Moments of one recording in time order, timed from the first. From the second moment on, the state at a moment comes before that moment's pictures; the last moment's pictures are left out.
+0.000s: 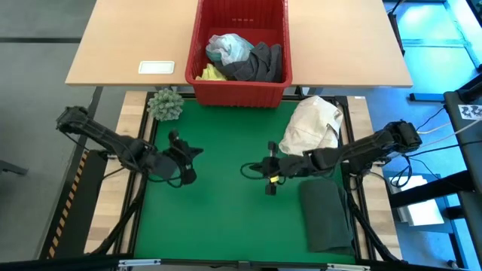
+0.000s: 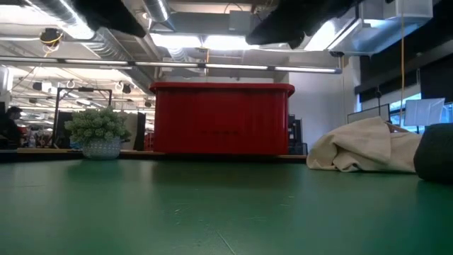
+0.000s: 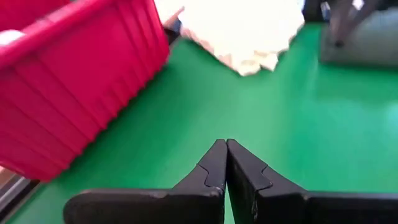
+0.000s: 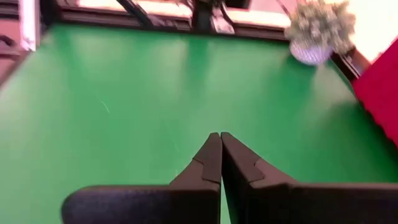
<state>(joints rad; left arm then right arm) -0.41 1.01 0.83 -0.55 -0.82 -0.45 0.26 1.46 0.94 0.04 0.30 0.03</state>
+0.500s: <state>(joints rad) -0.37 0.97 0.83 -0.46 -0.85 -0.43 0.24 1.46 0.94 0.09 0.29 0.01</state>
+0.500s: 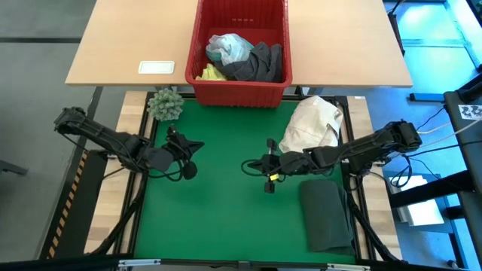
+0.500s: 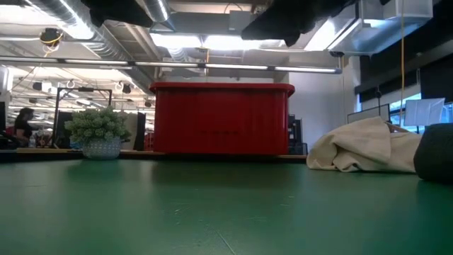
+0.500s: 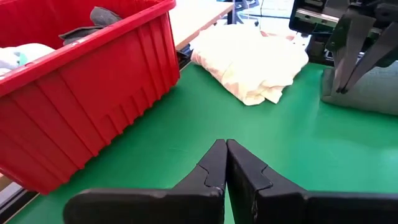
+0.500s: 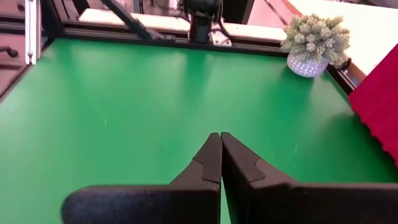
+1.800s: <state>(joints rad) -0.37 0.97 0.83 -0.46 -0.85 -0.43 0.24 1.46 0.94 0.13 0.29 0.04</state>
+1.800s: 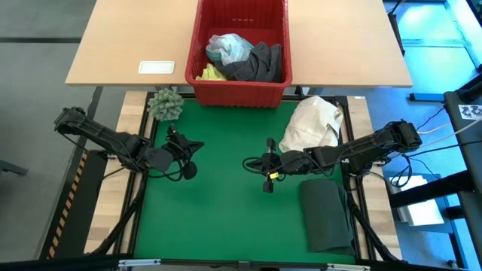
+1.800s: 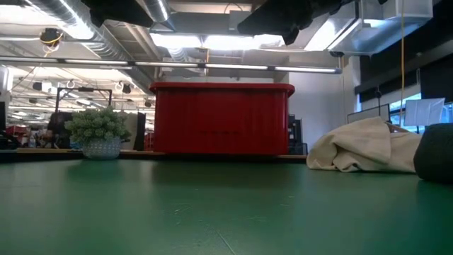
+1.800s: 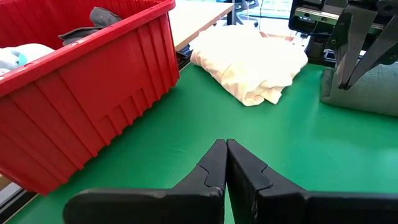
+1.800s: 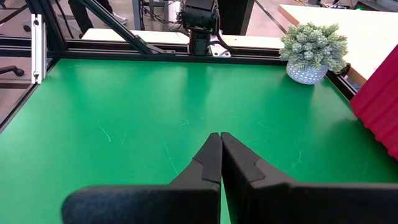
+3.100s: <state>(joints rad) -0.22 0.97 0.83 -0.45 -0.82 -0.24 0.20 1.46 1.06 0.13 0.53 -0.11</state>
